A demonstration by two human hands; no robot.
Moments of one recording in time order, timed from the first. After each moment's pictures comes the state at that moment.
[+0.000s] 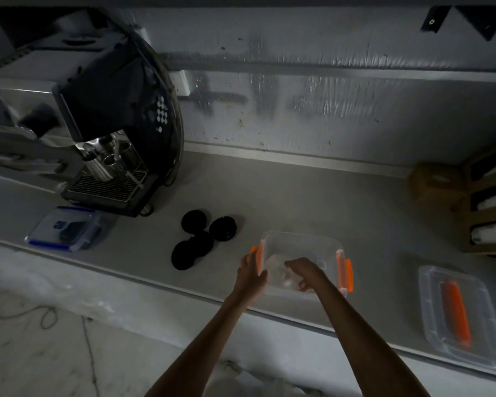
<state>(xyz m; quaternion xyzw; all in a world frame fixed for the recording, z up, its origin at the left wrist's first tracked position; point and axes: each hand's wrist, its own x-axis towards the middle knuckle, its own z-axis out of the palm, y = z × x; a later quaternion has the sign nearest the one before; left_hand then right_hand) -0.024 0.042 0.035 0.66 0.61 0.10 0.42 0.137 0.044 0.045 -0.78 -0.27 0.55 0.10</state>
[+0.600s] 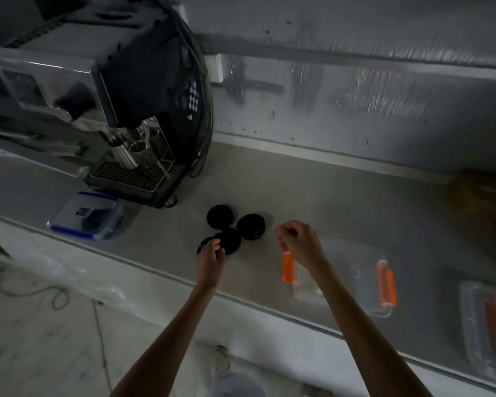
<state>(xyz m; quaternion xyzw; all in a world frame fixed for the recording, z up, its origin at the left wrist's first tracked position) -0.178 0.110 0.017 0.56 0.73 0.23 0.32 0.040 0.095 0.098 -0.71 -0.49 0.39 0.33</state>
